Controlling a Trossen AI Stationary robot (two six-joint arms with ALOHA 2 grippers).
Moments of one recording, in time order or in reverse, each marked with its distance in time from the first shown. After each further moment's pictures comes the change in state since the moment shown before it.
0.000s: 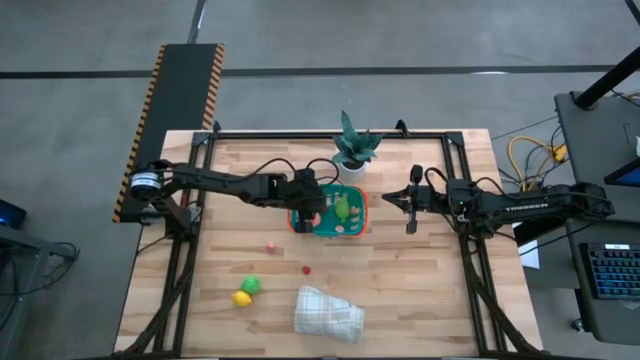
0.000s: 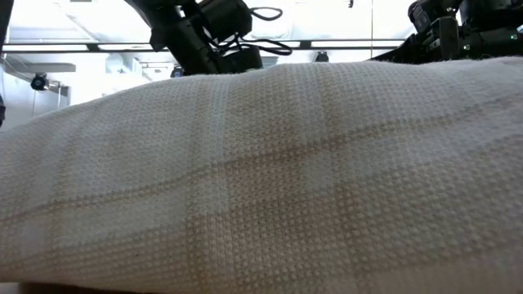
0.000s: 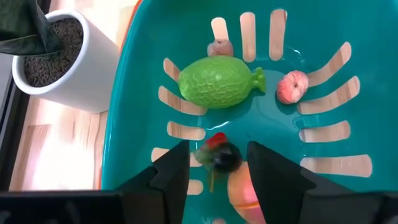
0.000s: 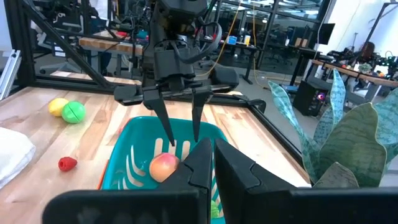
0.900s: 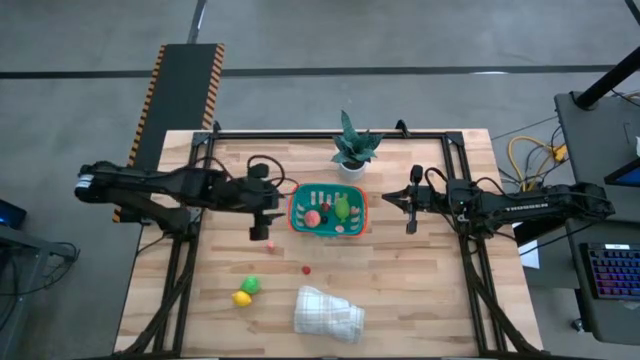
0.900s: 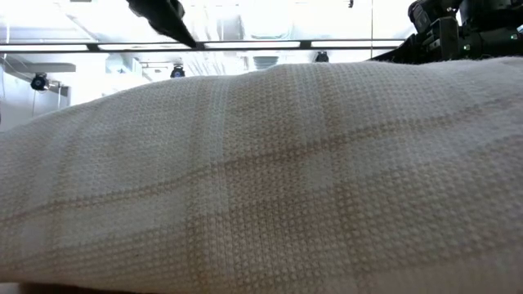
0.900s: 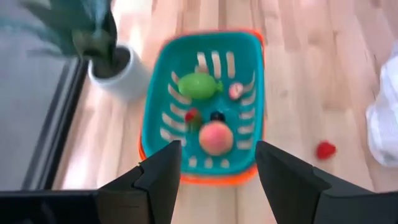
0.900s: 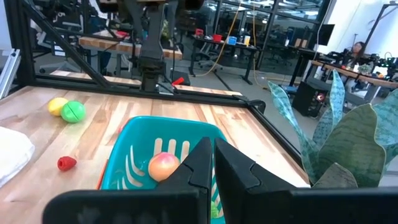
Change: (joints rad) left arm -0.191 -0.481 0.045 -0.450 -0.103 -0.211; right arm 0.000 0.000 0.000 0.000 0.000 -0.006
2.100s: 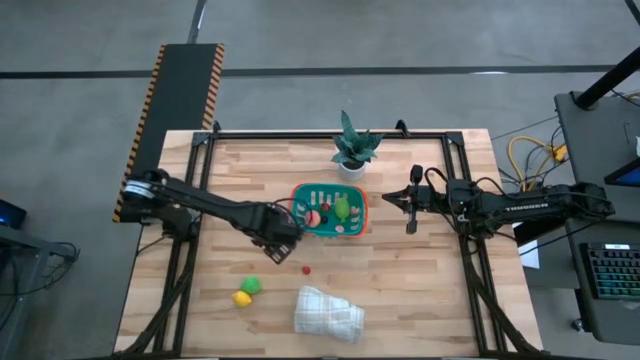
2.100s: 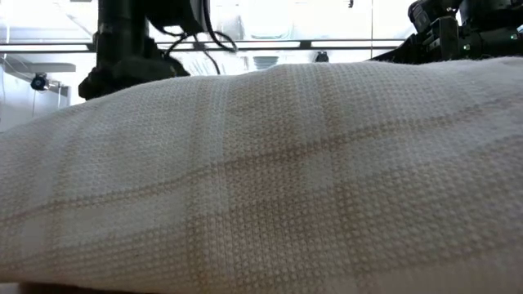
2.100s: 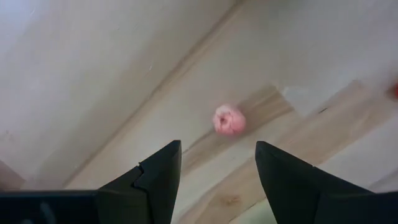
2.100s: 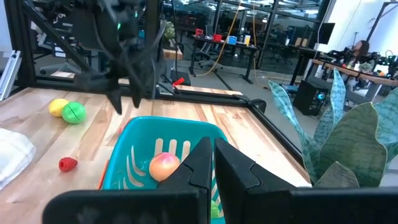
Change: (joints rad) left arm -0.086 0.456 -0.002 -0.329 0.177 -1.021; right arm 0.000 0.000 0.000 -0.001 0.000 0.010
